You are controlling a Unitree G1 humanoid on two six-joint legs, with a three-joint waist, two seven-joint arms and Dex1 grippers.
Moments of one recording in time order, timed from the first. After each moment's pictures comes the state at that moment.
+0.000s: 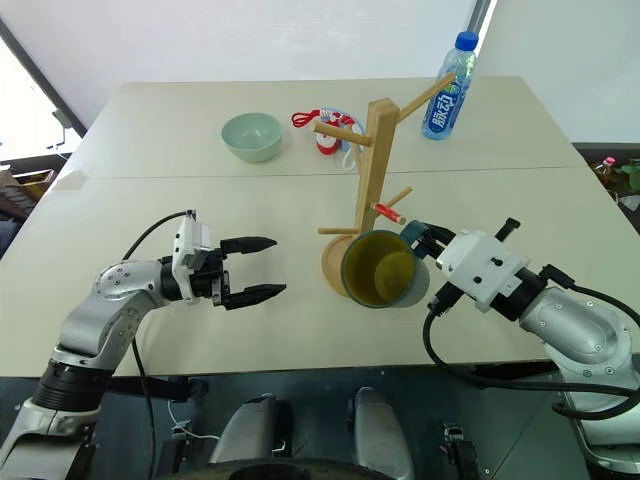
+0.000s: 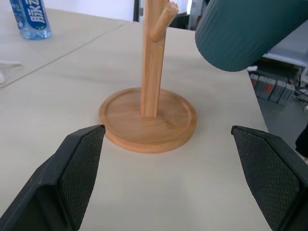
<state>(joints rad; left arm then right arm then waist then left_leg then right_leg) -0.27 0.56 -0.04 -0.16 -0.51 0.30 -1.09 0.09 -0.78 -0.28 -0.78 0.21 0.31 0.61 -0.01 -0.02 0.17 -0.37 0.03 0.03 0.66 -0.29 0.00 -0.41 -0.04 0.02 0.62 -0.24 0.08</state>
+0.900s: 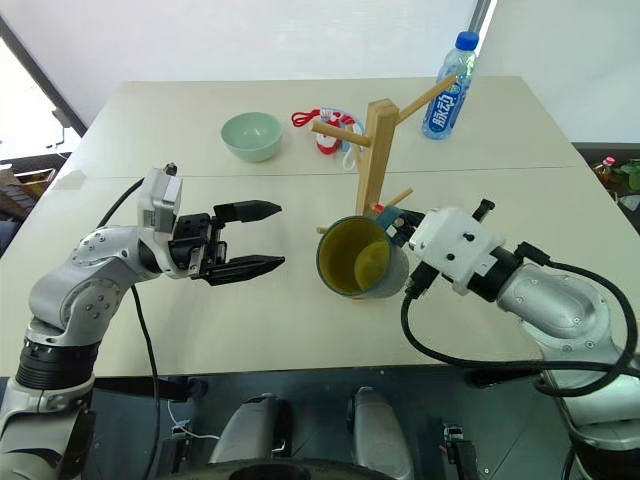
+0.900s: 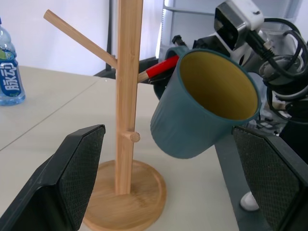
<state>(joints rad) -0.40 0.59 0.04 -0.31 -0.77 0.52 -1.07 -0.09 -0.79 -0.16 -0.79 0.21 0.52 0.60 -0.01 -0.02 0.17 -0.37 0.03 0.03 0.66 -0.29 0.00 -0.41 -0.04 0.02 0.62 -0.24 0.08</state>
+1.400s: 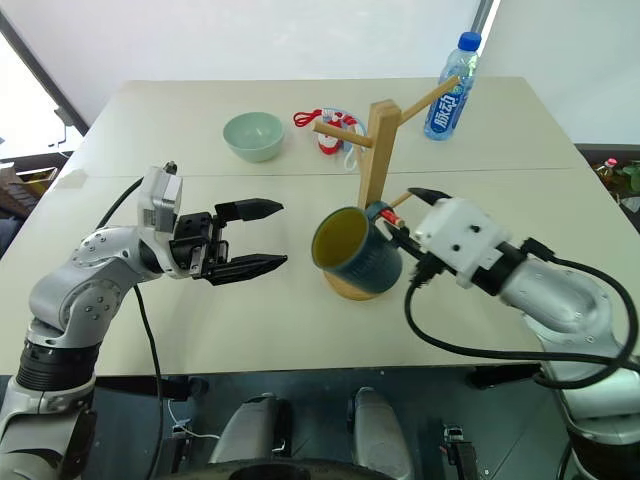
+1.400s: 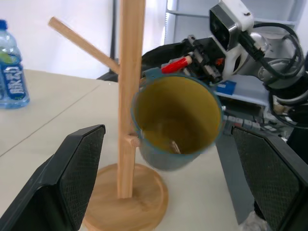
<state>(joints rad) -0.39 0.58 0.03 -0.28 -0.74 0.52 -1.01 0.01 -0.69 -0.33 -0.76 0.26 0.47 0.59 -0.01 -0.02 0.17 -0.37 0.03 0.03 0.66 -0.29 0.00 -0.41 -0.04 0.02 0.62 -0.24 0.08</state>
